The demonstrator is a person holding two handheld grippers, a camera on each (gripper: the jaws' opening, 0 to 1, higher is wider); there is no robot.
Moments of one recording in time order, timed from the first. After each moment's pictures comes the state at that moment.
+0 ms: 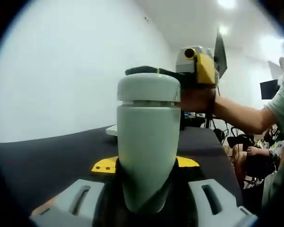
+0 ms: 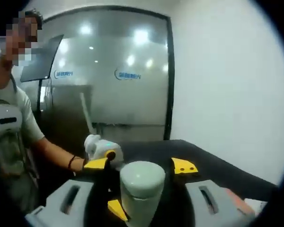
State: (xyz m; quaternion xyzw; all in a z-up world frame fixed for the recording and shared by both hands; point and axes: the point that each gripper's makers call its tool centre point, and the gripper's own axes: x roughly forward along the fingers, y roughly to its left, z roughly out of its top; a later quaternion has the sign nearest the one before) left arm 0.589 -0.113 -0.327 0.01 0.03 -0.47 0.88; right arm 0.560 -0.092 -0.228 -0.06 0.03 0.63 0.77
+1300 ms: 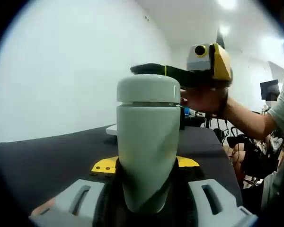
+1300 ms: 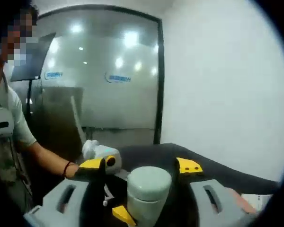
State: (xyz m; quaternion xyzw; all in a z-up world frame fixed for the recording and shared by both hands) left arm 0.590 -0.111 -0.327 0.01 0.03 -0.47 0.88; right arm 0.562 -0.105 -0.205 -0.03 -0.03 0.57 0.82
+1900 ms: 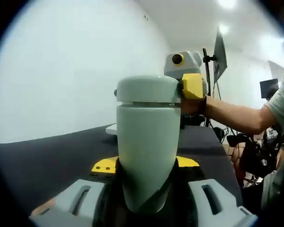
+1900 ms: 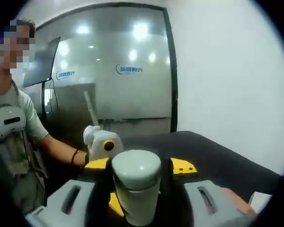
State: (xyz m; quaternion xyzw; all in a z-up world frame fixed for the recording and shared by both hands) left arm 0.590 -0.112 -0.328 0.01 0.03 -0.47 0.88; right arm 0.562 -0.086 -0.243 -0.04 0.04 0.64 0.77
